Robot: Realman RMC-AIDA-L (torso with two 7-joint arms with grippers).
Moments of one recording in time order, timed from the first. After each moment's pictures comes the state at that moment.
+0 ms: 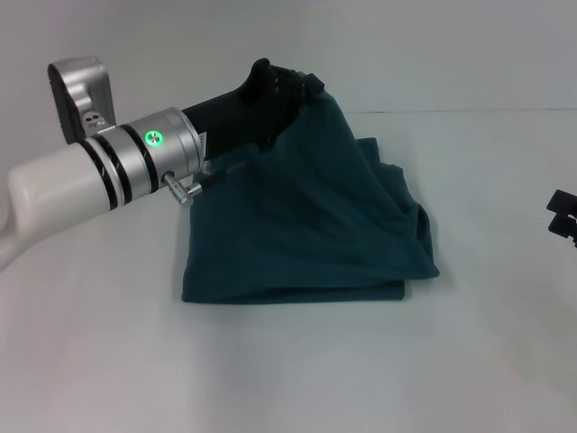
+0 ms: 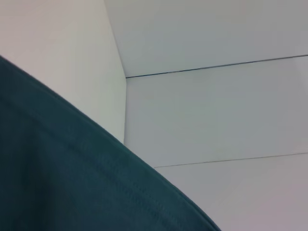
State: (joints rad) left arm -0.80 -2.17 0.77 0.44 1.57 1.08 -2.50; right arm 0.38 1.93 -0.46 -0.45 -1.84 -1.55 2.10
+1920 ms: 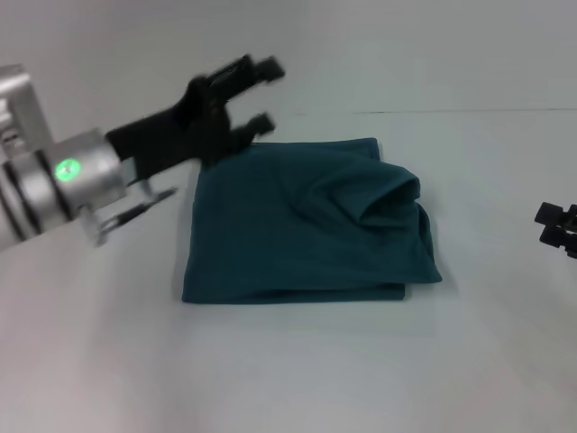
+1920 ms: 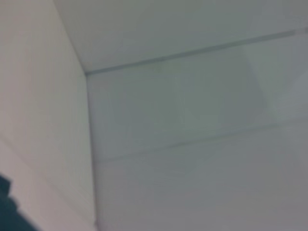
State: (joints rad) left arm -0.66 -2.09 0.81 0.50 1.51 1.33 -2.41; right arm 0.40 1.91 -0.48 -0.45 -1.90 -1.53 2.11
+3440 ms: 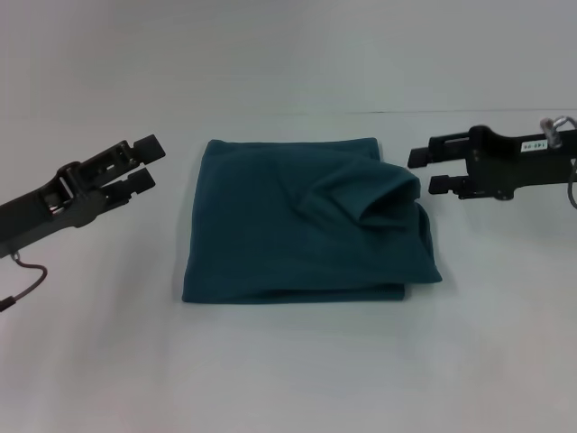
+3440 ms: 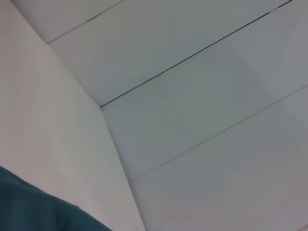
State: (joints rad) left arm -0.43 -2.08 0.52 0.66 1.76 1.60 -2.15; right arm 0.81 1.90 -0.66 -0.48 -2.19 -1.35 2.62
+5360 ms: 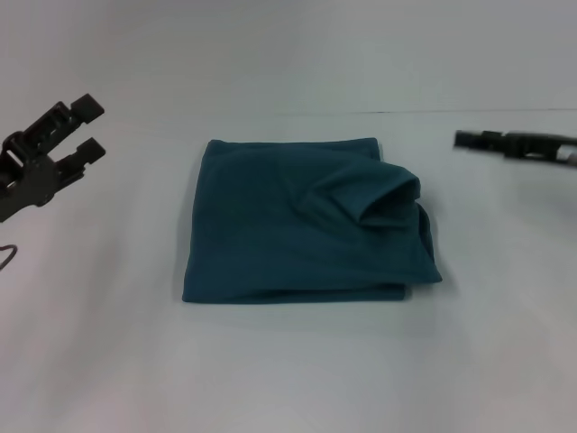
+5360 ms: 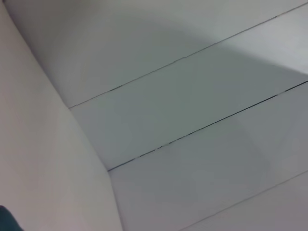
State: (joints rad) left arm -0.42 -2.10 0.39 0.61 1.68 1.54 -2.16; right arm 0.60 2.04 -0.70 -0.79 -2.05 -1.16 2.05
